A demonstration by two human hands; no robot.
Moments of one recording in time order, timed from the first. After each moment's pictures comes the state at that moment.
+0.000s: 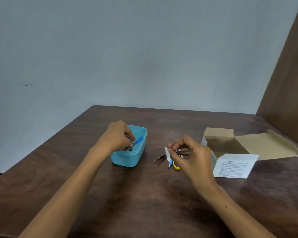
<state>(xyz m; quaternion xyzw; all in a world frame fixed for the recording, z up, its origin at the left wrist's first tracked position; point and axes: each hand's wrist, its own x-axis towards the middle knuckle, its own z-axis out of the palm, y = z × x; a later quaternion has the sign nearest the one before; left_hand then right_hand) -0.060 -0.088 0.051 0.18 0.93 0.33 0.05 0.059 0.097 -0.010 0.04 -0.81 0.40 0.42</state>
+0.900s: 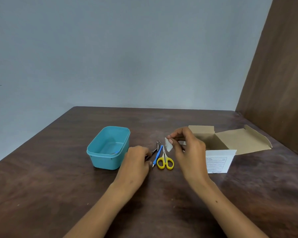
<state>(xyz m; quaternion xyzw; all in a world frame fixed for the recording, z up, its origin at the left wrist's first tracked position) 0.004 -0.017 -0.008 0.30 0.91 0.28 -0.08 0.065 0.117 0.001 -0.08 -0.82 0.36 0.44</state>
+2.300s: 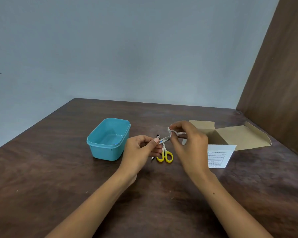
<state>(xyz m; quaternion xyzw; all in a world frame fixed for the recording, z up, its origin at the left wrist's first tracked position) 0.017 -0.009 -0.003 0.16 0.67 0.72 0.10 0.068 0.121 0.003 -0.03 -0.83 0.27 0.49</state>
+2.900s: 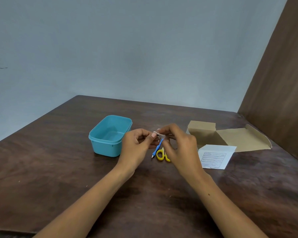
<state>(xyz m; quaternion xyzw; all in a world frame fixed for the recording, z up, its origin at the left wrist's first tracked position) 0.009 -0.011 -0.010 0.20 0.68 0.71 0.00 0.067 0.112 -0.002 0.05 -0.87 0.29 0.40</state>
